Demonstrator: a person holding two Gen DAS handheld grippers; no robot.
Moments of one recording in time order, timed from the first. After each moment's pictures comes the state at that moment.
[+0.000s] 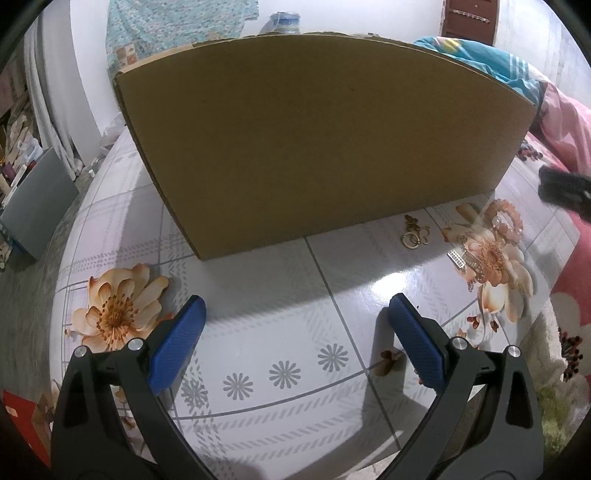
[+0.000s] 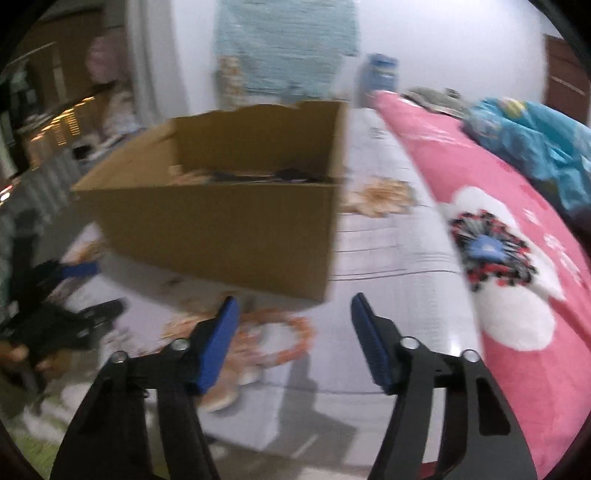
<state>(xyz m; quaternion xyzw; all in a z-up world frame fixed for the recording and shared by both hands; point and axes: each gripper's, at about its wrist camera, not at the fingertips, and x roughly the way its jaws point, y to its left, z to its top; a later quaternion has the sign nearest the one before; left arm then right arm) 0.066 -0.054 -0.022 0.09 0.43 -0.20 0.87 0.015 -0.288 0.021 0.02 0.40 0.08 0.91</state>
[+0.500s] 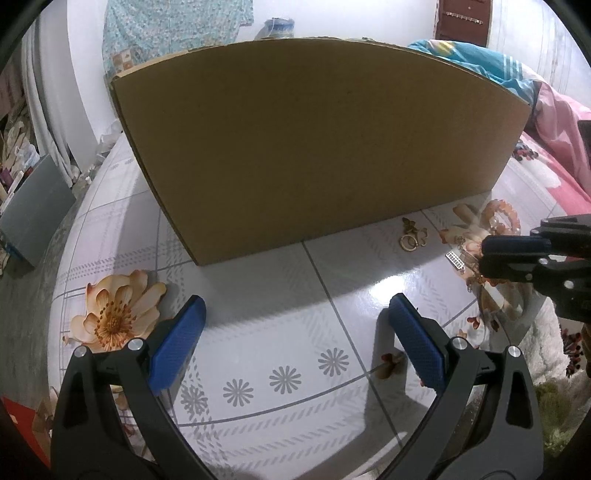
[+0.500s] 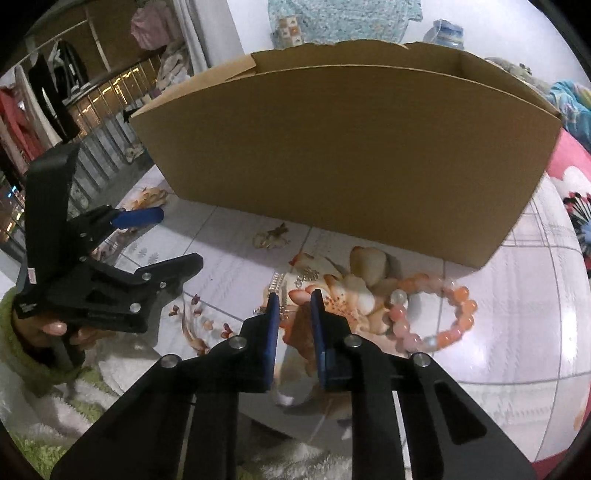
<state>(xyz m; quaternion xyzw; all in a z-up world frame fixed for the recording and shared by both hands) 0.064 -0.056 -0.023 0.09 0.42 -0.21 0.88 0.038 -0.223 -0.018 0.02 0.46 0.17 0.87</state>
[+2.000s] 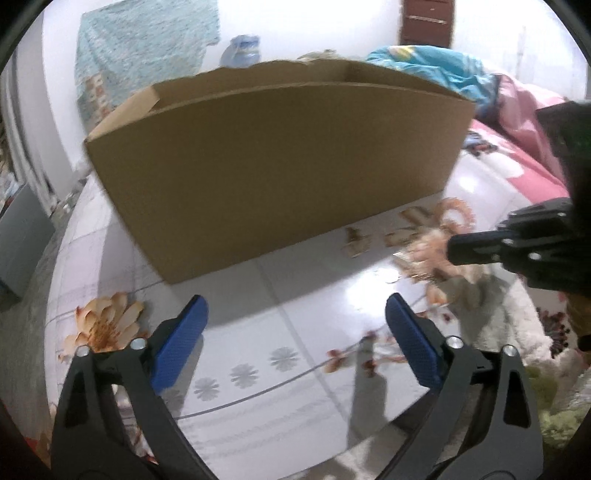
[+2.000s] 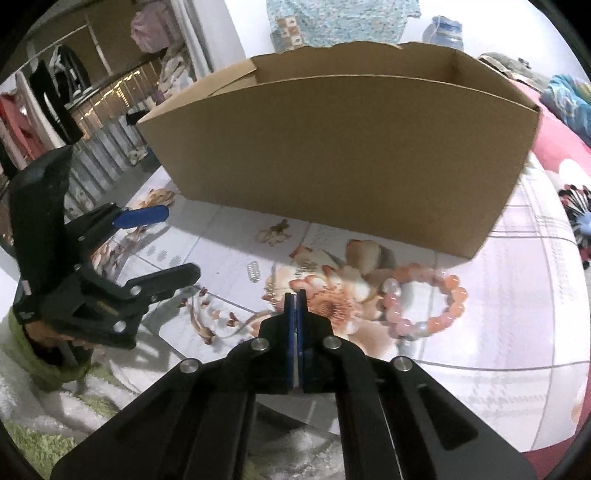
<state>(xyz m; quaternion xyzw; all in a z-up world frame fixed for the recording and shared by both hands) 0.032 -0.064 -0.005 0.11 0.38 -0.28 0.87 0.023 -0.241 -0.010 0.04 0.46 0.16 0.87</state>
